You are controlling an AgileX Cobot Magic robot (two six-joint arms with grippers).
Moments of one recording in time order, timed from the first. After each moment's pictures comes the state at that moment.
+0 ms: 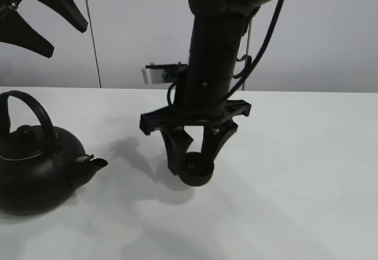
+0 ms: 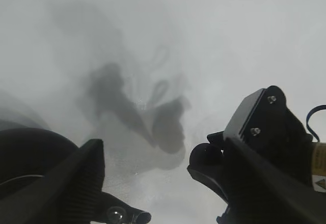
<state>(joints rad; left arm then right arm) -0.10 1.72 -1.36 -0.70 0.94 0.24 0.58 2.15 -1.61 0.14 1.03 -0.08</state>
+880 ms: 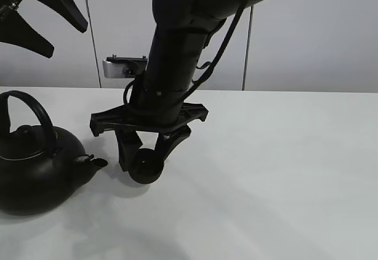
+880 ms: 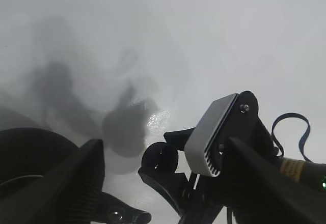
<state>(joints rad) -0.10 1.72 -1.36 -0.70 0.93 0.24 0.68 2.20 -1.66 0.18 0.81 -0.02</state>
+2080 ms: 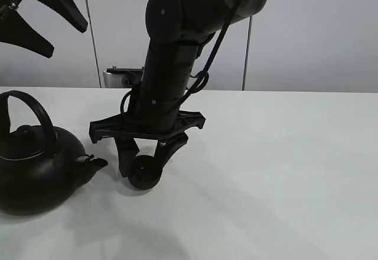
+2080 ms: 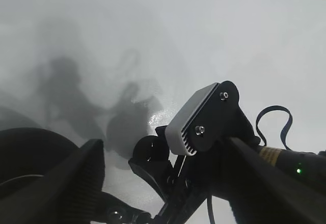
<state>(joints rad) -0.10 1.72 -1.36 -0.70 0.93 0.24 0.68 2.27 -1.73 0.16 0.84 0.03</state>
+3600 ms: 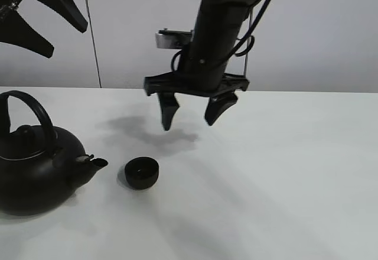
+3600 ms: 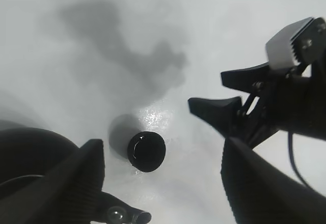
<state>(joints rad) -0.10 1.72 -1.36 -0.70 0.93 0.24 0.50 2.18 -1.73 0.05 0.87 0.06</state>
